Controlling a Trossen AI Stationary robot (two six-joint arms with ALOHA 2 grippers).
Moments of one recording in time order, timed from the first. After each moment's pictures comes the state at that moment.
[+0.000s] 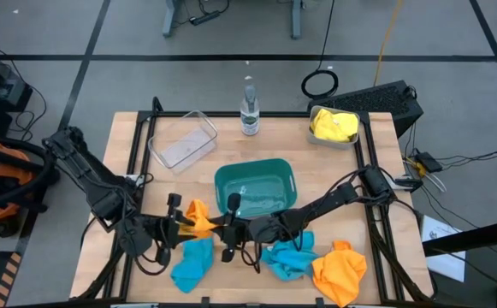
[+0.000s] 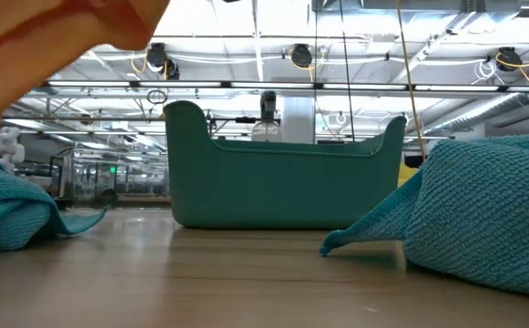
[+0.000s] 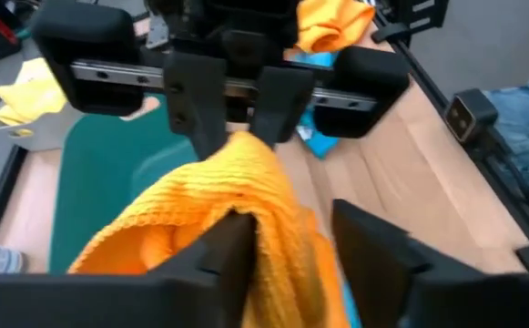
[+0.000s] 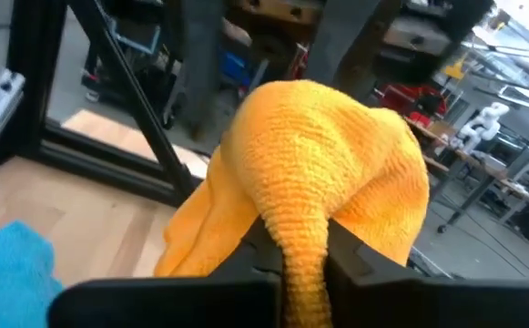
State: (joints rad) left arm -0.81 1.20 1.08 -0.63 -0.61 -0.21; right arm 0.37 2.09 1.46 0.58 0.54 -0.40
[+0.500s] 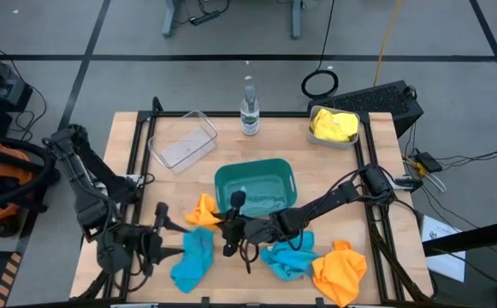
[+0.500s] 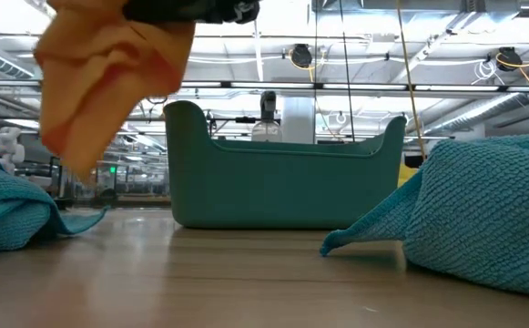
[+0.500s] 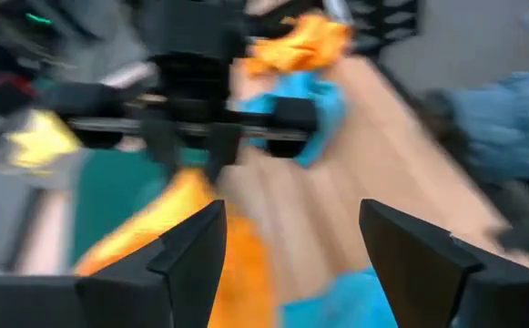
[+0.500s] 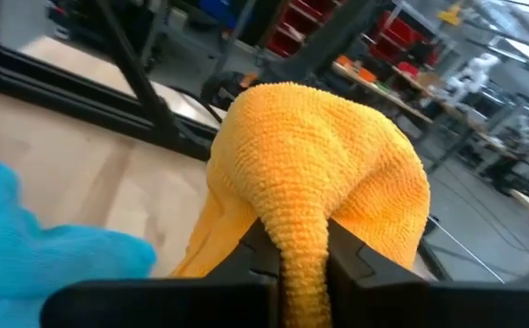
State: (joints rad) left arm -0.97 1.20 1.08 -0.64 -0.78 -0.21; right arm 0.37 2.08 1.46 0.41 0.63 -0.33
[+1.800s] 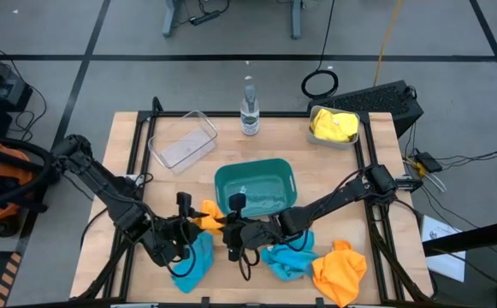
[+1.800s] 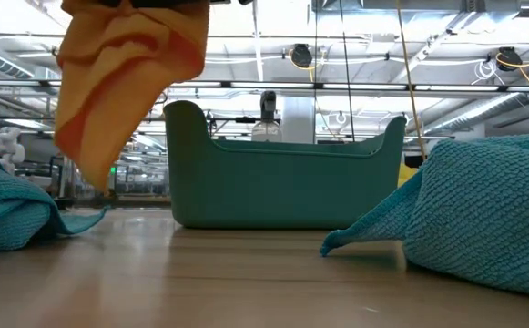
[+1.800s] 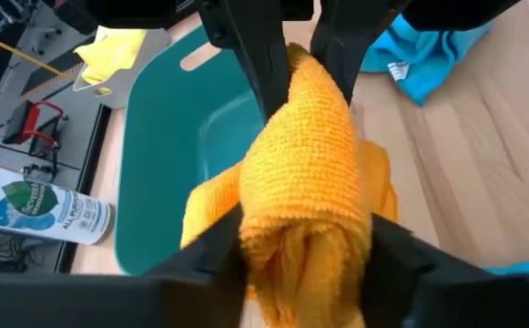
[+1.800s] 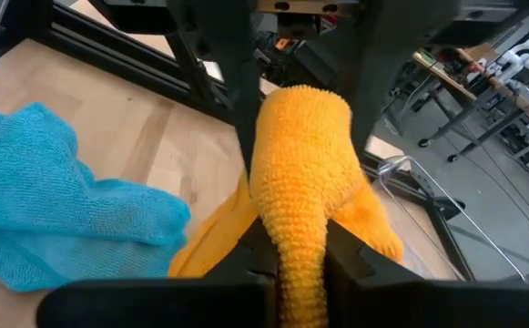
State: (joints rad) left arm -0.73 1.37 1.08 -0.69 -0.76 -0.23; right arm 0.39 2.03 1.57 0.07 0.58 -0.27
